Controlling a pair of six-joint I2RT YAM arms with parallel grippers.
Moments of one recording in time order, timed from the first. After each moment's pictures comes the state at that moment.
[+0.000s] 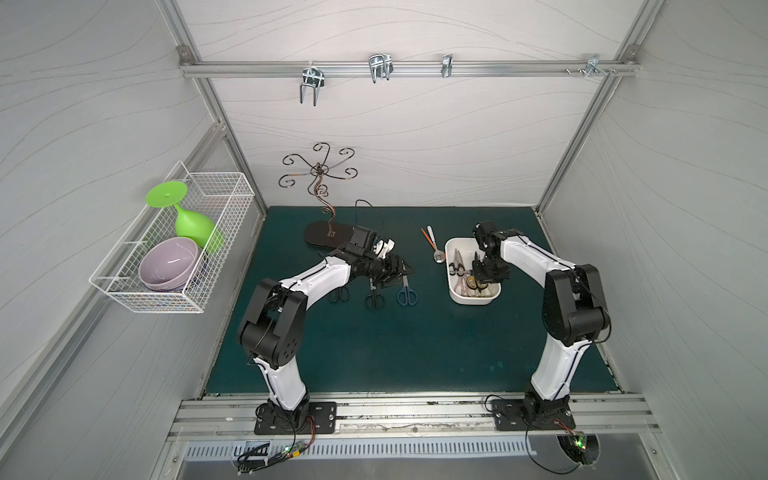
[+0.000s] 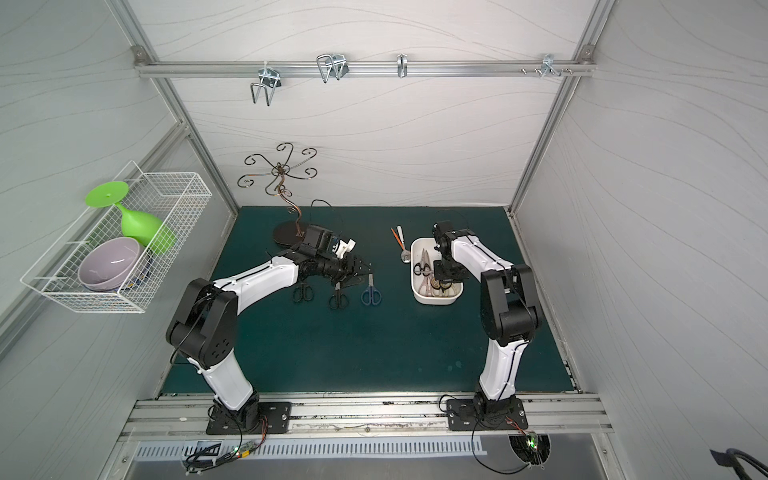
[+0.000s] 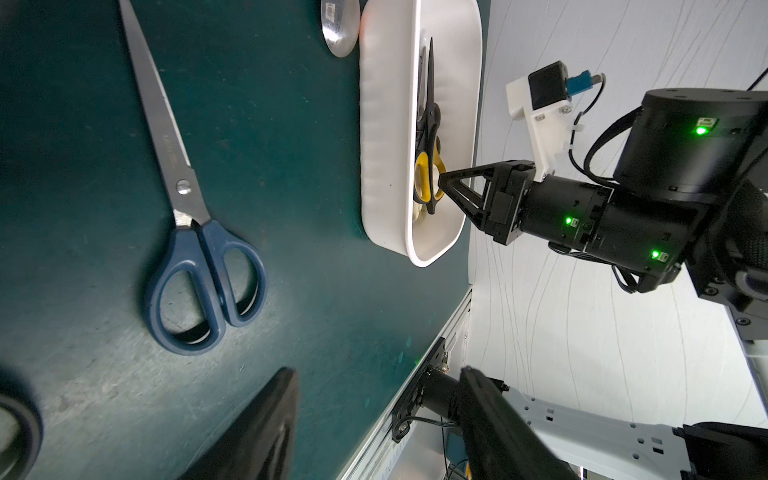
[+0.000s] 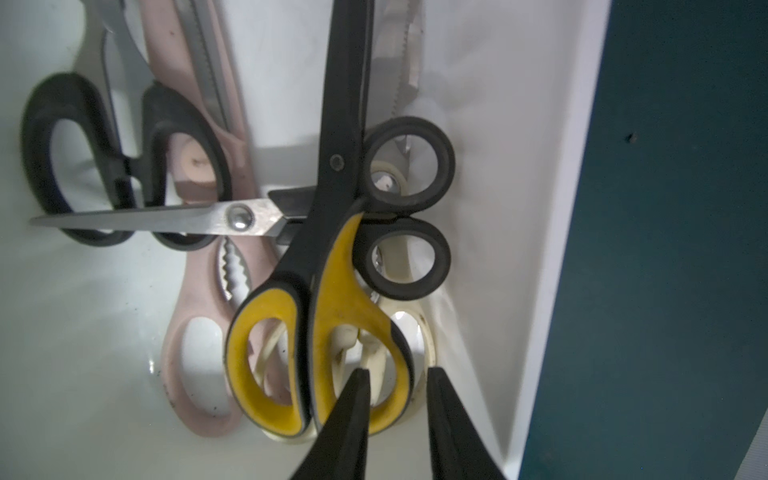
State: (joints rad) left arm -0.42 1.76 1.20 -0.30 0.77 -0.77; right arm 0.29 1.88 1.39 -0.94 0.17 0.21
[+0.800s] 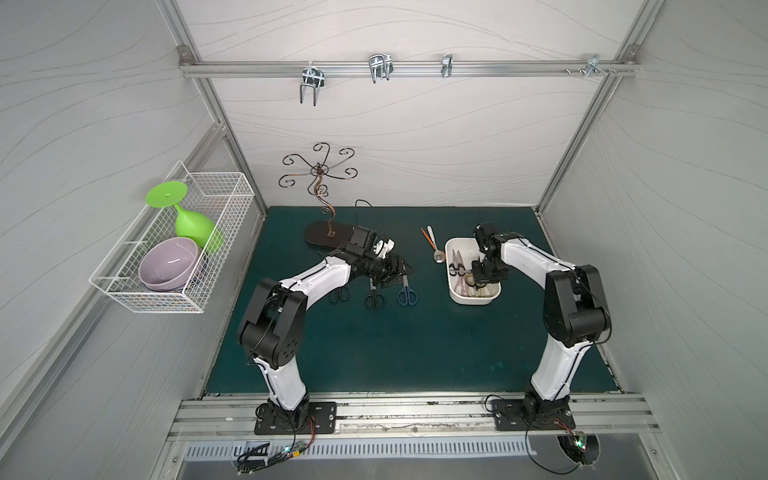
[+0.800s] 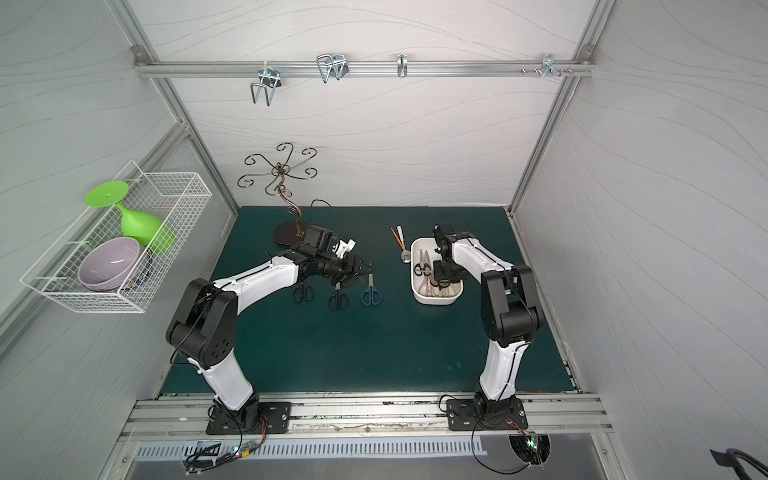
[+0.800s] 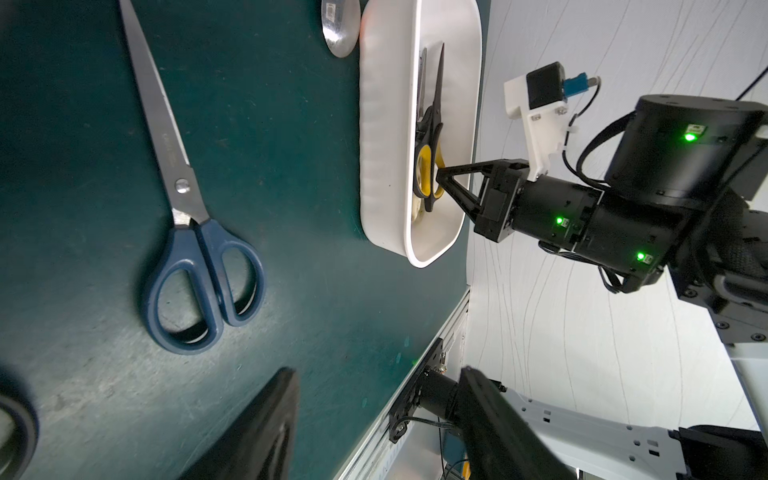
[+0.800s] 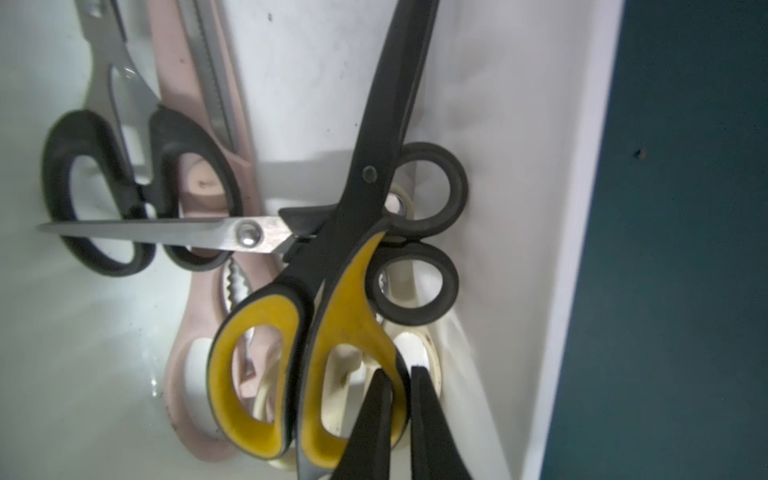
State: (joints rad) left arm -0.42 1.76 1.20 -0.29 0.77 -0.78; right arm 0.28 1.84 1.35 -0.87 0.16 0.21
